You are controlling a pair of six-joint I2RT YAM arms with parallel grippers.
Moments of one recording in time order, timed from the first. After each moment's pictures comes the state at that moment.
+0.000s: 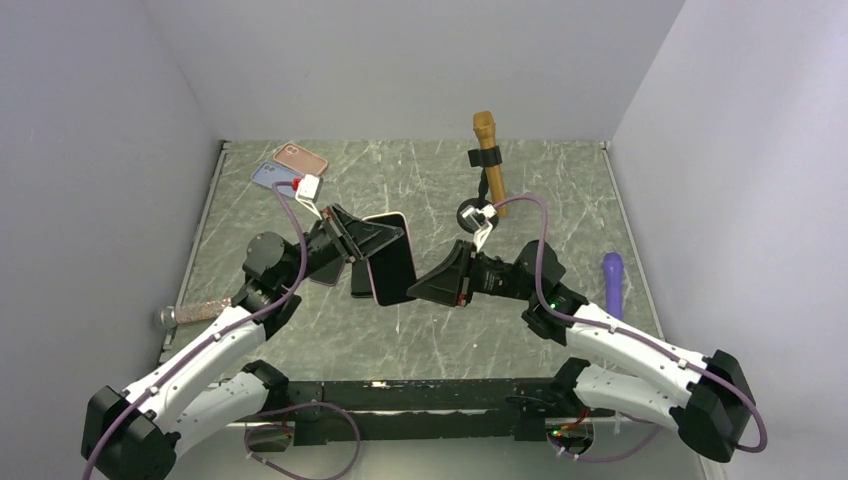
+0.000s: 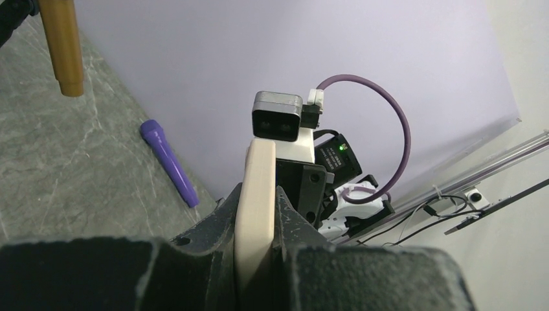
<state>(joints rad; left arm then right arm) -0.56 0.89 0.63 0.58 0.48 -1.15 0.83 0.95 0.61 0.47 -0.60 0.94</state>
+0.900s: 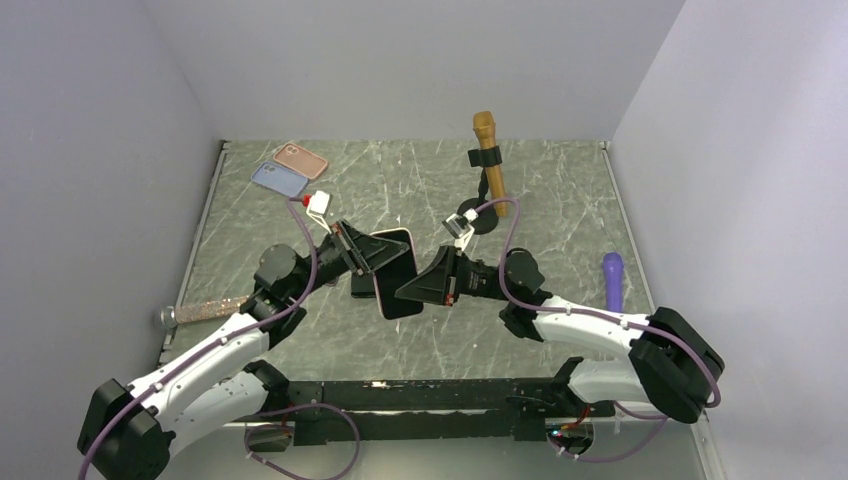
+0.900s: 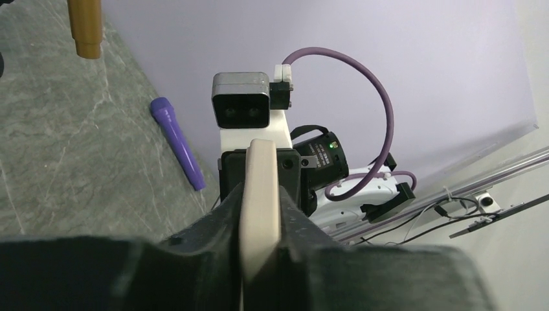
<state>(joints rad) -0.63 0.89 0.51 0.63 0.41 -1.17 0.84 1.23 0.49 1.04 -0.65 1.26</state>
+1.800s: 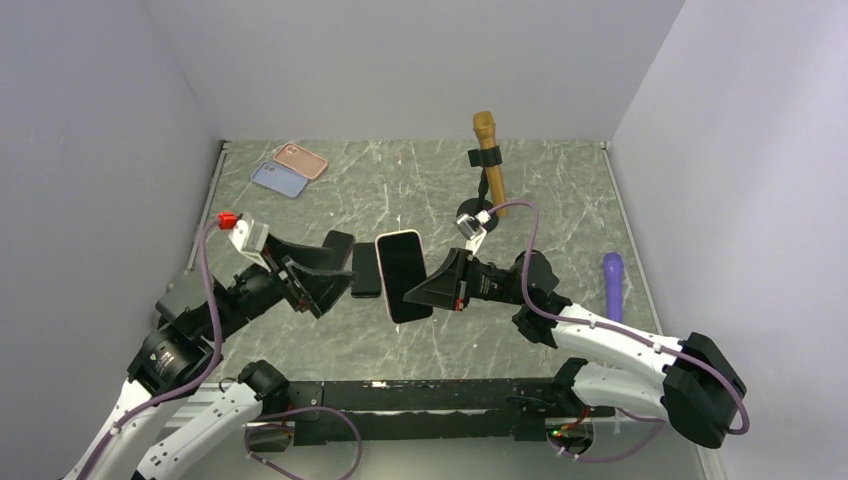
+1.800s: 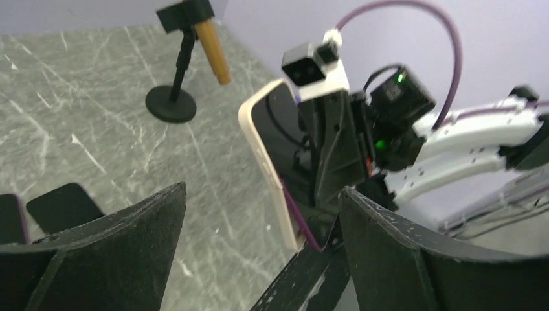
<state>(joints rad) -0.65 0.47 0.92 -0.39 0.21 -0.50 0.83 1.06 0.49 0.83 -0.64 1.17</state>
